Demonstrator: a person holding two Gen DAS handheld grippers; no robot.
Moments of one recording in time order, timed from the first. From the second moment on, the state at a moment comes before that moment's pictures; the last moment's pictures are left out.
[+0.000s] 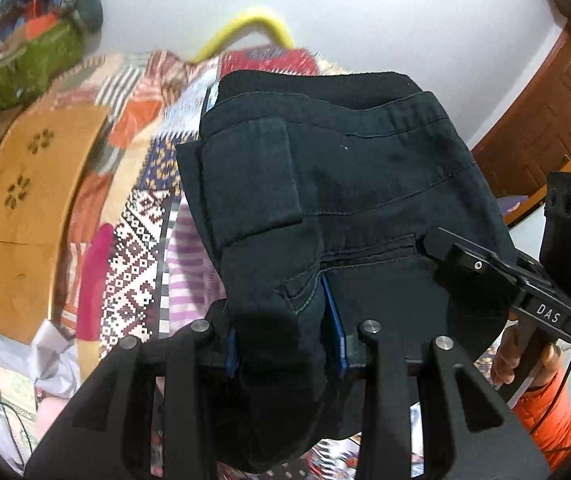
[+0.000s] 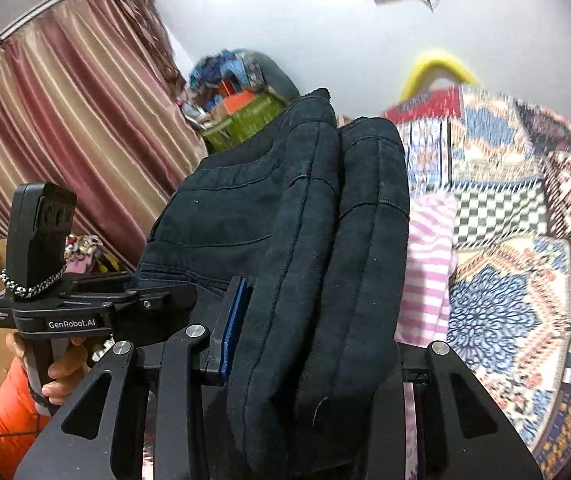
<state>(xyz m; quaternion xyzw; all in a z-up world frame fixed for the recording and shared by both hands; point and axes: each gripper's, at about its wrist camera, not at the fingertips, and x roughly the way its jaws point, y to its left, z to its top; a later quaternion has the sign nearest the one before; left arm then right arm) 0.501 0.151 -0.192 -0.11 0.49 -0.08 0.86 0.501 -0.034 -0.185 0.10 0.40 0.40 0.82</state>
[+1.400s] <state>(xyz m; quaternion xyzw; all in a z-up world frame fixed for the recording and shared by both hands) 0.205 0.045 0.009 -0.02 0.17 0.00 0.98 0.208 -0.179 0.026 0.02 0.13 0.30 0.94</state>
